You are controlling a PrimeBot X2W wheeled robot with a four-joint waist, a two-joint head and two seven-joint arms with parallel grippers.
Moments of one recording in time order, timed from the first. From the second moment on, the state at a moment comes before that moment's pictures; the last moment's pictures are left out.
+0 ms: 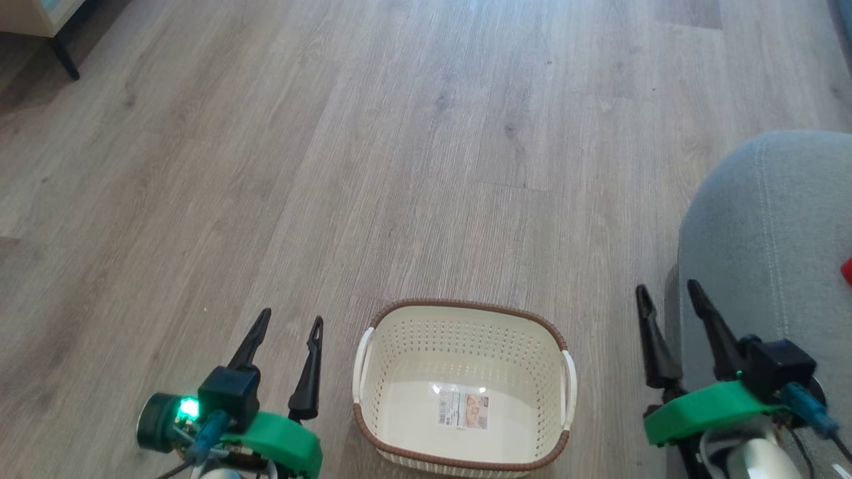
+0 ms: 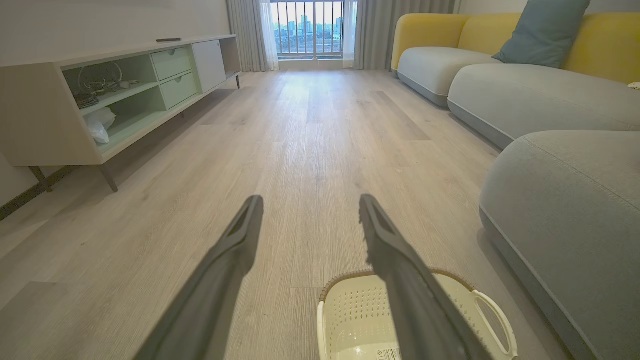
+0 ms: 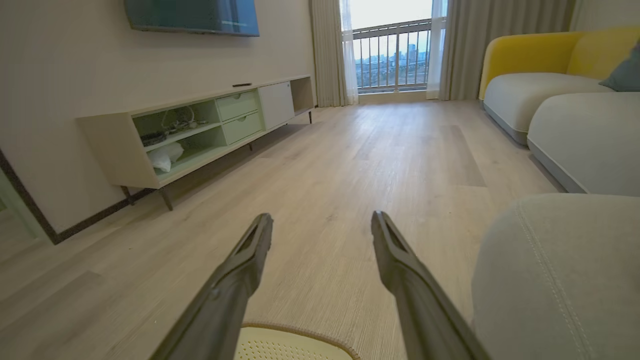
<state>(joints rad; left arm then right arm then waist) 0.02 0.06 -0.19 0.15 -0.08 0.02 -0.26 0.02 -0.07 0.04 0.16 0.22 0.13 -0.25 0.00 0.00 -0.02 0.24</state>
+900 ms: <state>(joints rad) 0.02 0.06 -0.17 0.20 -0.11 0.00 -0.26 0.04 -0.05 -0.03 0.15 0.23 0.13 -0.25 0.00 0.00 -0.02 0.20</state>
